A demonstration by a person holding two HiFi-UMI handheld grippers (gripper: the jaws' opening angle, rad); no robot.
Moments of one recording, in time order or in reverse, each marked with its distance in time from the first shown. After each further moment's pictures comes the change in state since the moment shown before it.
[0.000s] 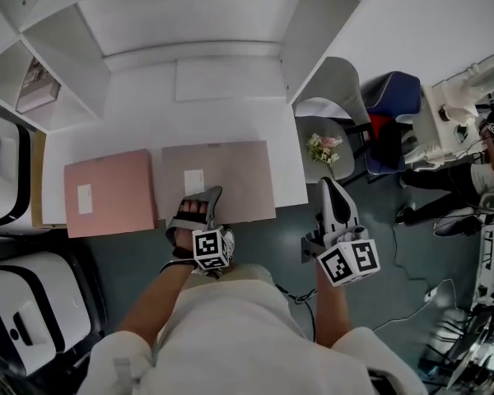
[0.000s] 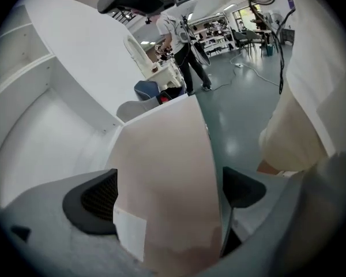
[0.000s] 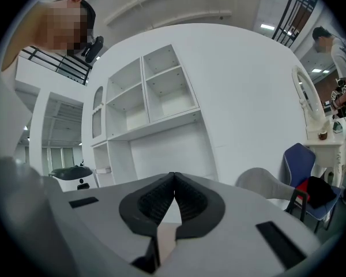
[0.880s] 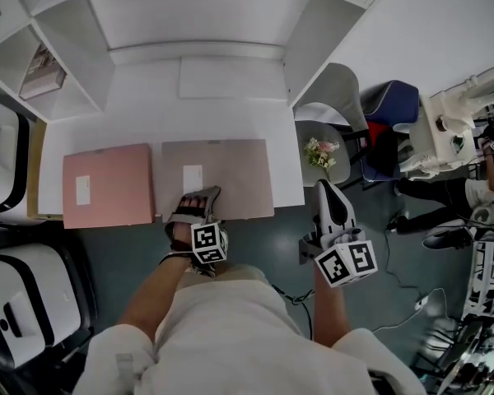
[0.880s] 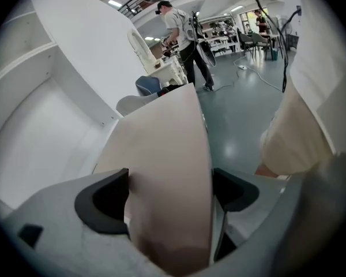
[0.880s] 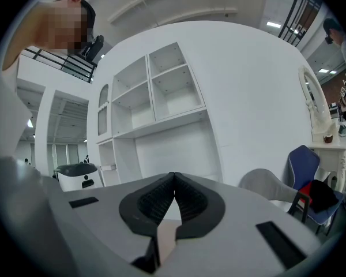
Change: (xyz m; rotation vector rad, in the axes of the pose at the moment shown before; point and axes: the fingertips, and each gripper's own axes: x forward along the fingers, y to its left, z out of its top) left arm 0.012 -0.007 -0.008 -0.063 0.018 -0.018; right arm -0.004 0.011 0.001 -0.028 0.023 0.039
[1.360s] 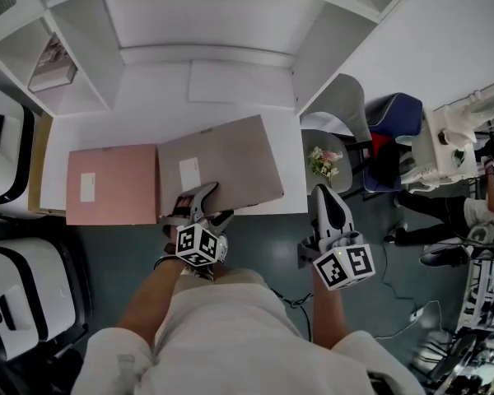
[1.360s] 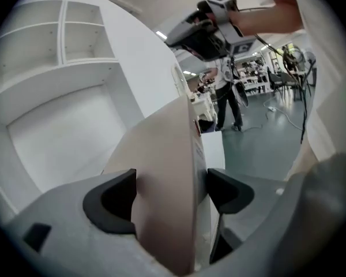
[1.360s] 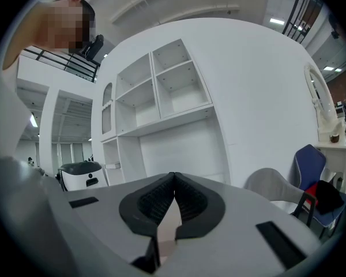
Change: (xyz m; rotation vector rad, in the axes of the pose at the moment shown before) left arm -0.056 0.062 0.019 -0.293 -0.323 0.189; right arm 0.014 0.015 -0.003 -0.010 0.013 0.043
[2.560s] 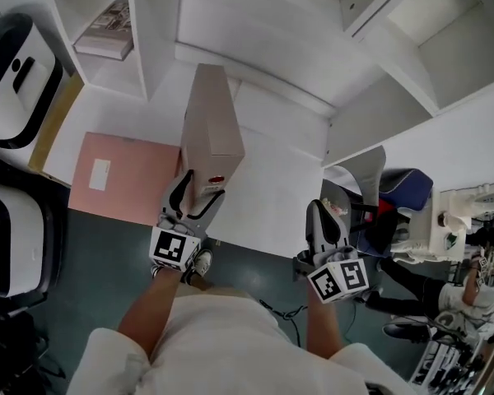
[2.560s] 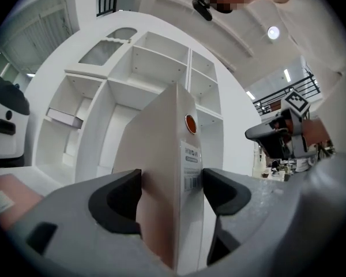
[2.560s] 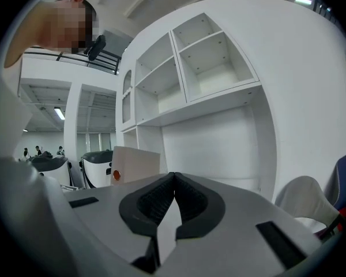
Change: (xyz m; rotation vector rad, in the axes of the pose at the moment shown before) left arm -0.110 0.176 0.000 -0.701 -0.500 0.580; right arm 0.111 0.052 0.001 -0.099 0.100 0.255
